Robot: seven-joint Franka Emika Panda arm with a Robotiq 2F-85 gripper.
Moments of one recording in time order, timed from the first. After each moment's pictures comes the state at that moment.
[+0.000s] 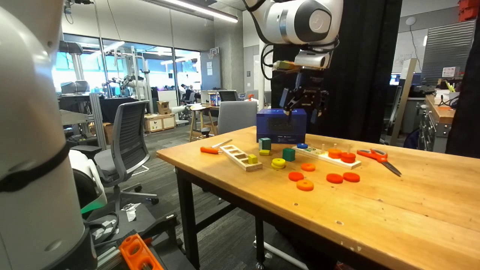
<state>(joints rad) 0.02 0.26 -0.03 -1.93 0.22 2.19 1.90</state>
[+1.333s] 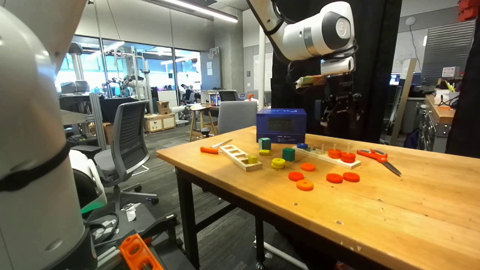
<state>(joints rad) 0.04 0.44 -0.11 -1.73 -0.09 2.25 2.03</state>
